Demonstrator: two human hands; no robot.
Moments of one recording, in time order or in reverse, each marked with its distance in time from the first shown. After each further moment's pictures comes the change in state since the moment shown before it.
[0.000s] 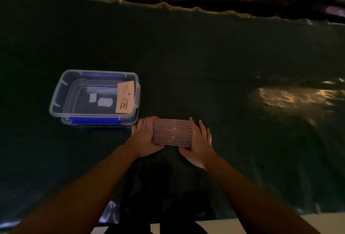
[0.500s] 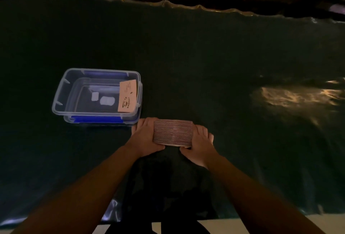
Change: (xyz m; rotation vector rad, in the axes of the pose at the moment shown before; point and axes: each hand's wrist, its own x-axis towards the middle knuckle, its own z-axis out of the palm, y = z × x) left_hand -0.005 0.001 -0.004 -0.001 0.028 -0.021; right_hand 0.004 0.001 0.002 -0.047 -0.025 0.012
